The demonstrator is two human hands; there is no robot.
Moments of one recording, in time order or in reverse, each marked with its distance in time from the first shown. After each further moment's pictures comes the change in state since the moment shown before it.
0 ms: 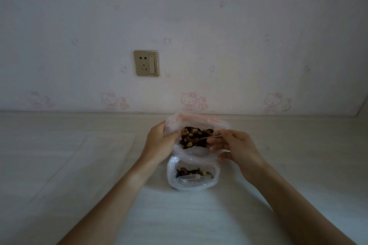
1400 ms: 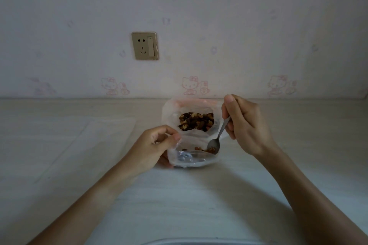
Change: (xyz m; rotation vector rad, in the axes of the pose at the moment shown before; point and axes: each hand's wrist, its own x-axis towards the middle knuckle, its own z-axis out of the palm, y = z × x) left_hand -0.060 0.000 -0.033 0.013 -0.287 0.043; right_hand -0.025 -0.027 0.000 -0.340 -0.062 -0.706
